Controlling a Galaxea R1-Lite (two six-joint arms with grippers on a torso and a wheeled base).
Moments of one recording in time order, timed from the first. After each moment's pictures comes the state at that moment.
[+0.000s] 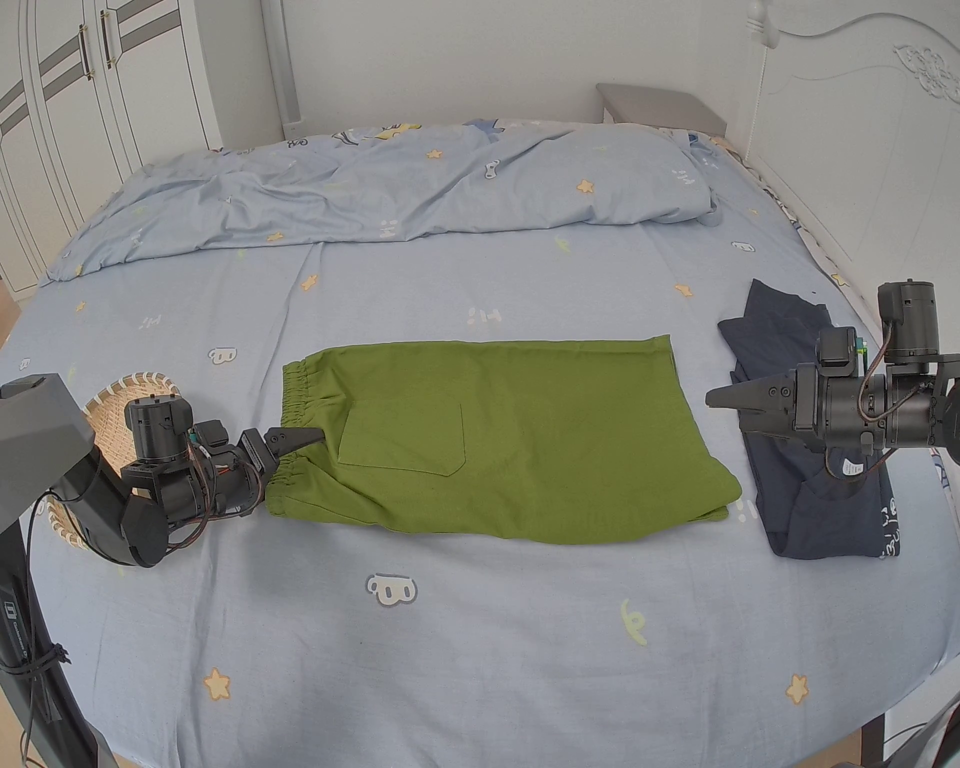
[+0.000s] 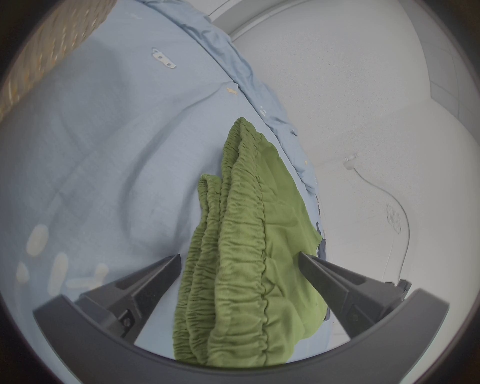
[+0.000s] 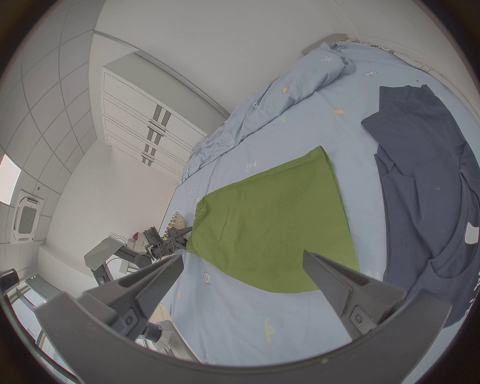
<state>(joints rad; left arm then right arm) 0.01 2.14 -0.79 -0.97 -0.57 -0.75 0.14 1.64 -0.96 -0.14 0.64 0.33</state>
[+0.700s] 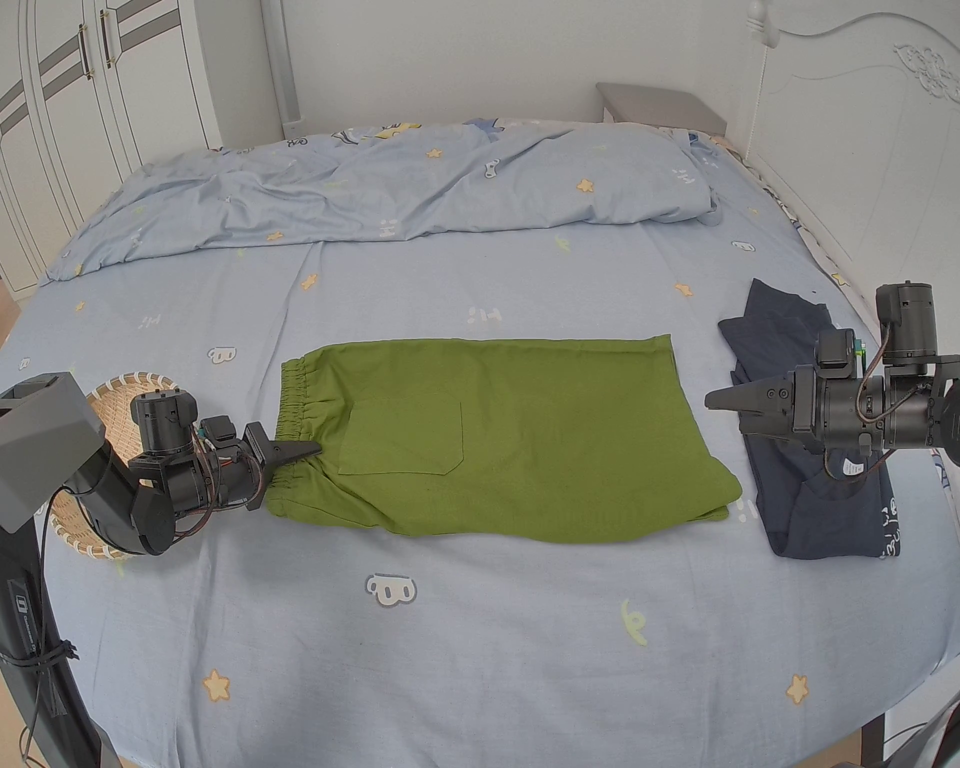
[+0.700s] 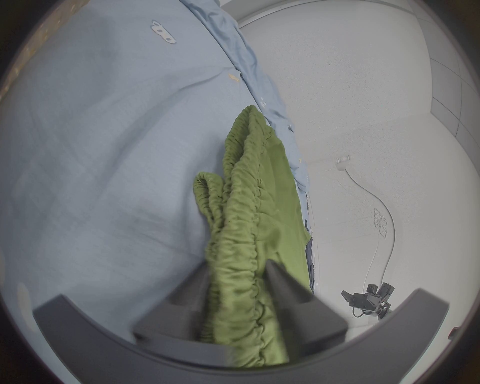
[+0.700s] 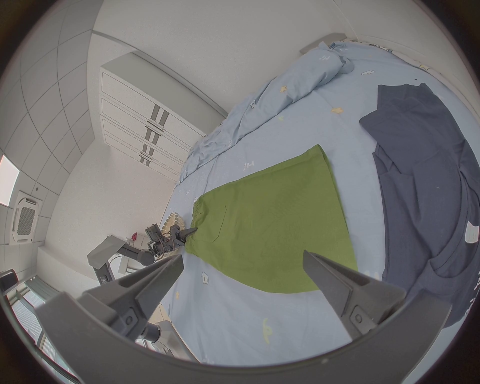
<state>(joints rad) 0.03 2.20 -0.88 -0.96 -0.70 -0.81 0.13 1.65 -0.96 -0.14 0.64 0.33</state>
